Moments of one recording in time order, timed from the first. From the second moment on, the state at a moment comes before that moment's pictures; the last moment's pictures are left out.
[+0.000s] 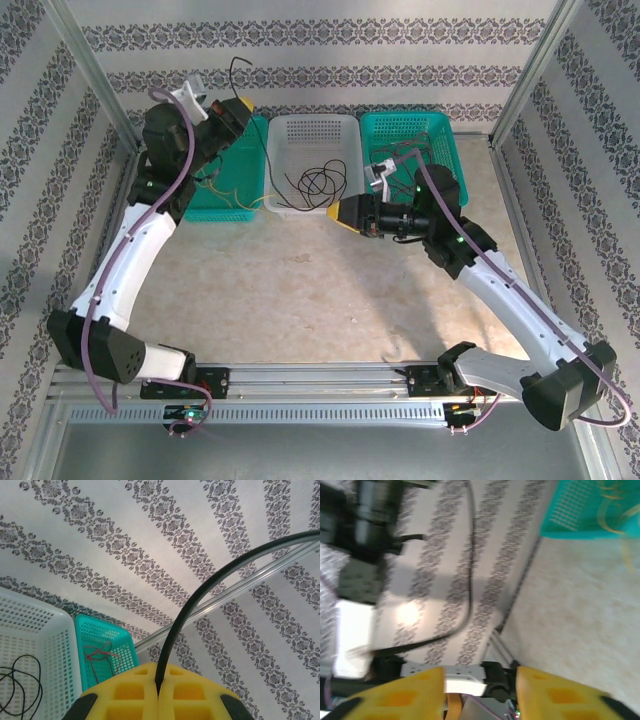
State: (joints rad) left arm -0.20 1.40 1.49 -0.08 0.32 -0.92; right arm 0.48 1.11 1.07 -0.28 -0.80 0.91
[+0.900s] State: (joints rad) left arm -0.26 1.95 1.88 -0.18 -0.03 -0.50; right arm 0.33 0.93 1.02 -0.80 -0.48 0.70
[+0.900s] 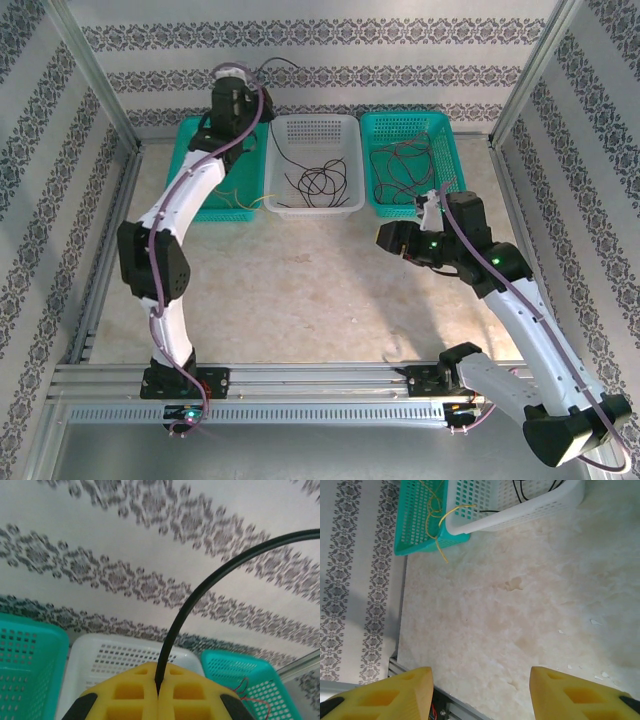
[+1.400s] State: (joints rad) left arm -0.30 2.12 2.02 -0.24 -0.08 -0.44; right arm 0.28 0.95 1.09 -0.83 -0.44 0.65
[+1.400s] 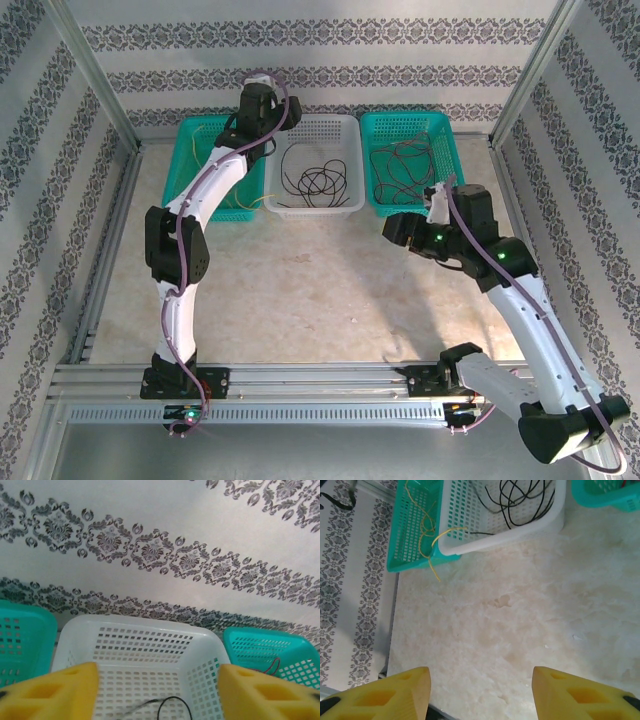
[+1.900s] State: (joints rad) left arm -0.33 1.75 1.74 -0.27 -0.08 -0.43; right arm 0.28 0.99 1.18 -0.81 -0.43 0.59
